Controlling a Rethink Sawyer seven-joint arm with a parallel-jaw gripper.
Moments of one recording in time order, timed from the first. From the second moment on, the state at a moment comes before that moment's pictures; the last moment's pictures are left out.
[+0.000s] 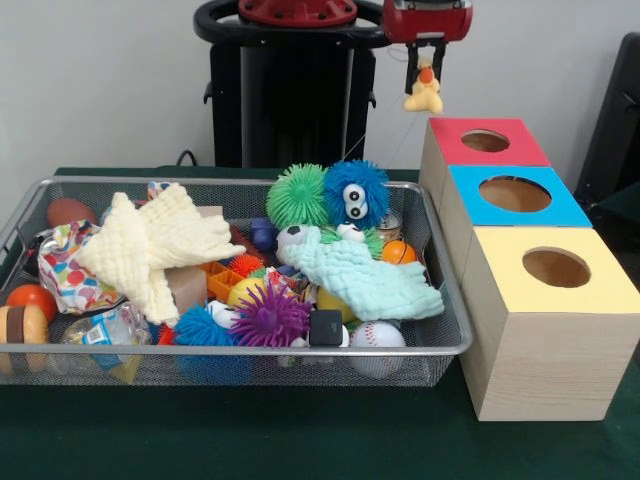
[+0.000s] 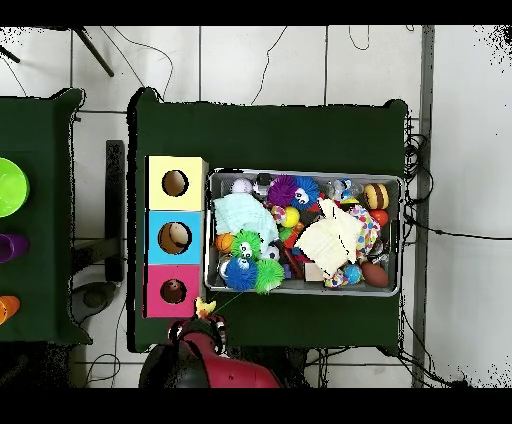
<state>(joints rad) -0.09 -1.04 0.02 2.45 0.16 0.12 1.36</state>
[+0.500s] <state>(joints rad) -0.13 -1.05 0.07 2.50 0.16 0.06 1.38</state>
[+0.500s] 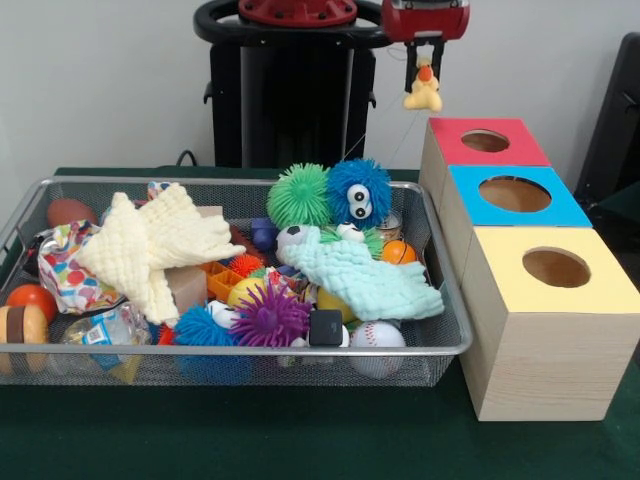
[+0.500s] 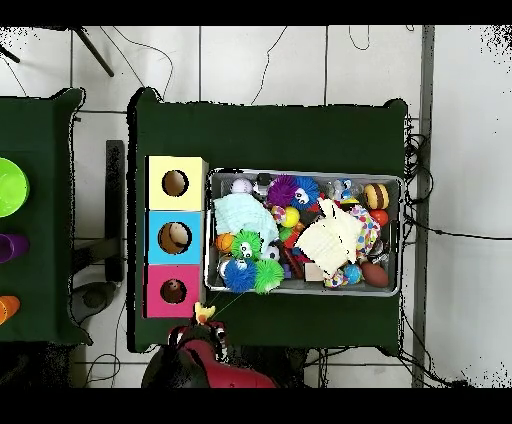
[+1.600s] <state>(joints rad) -0.05 -0.90 0.07 2.51 0.16 -0.09 1.42</state>
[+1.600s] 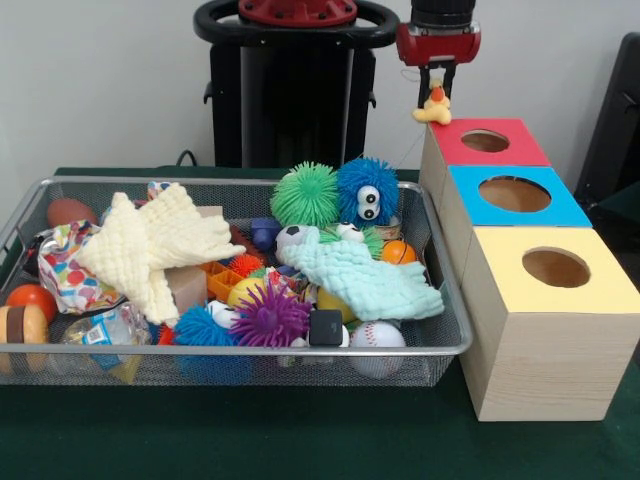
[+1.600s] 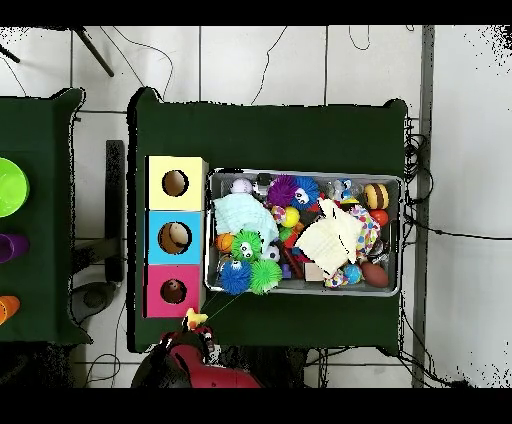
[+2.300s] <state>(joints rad) 0.02 -0.85 0.06 2.51 0.17 -0.13 1.53</state>
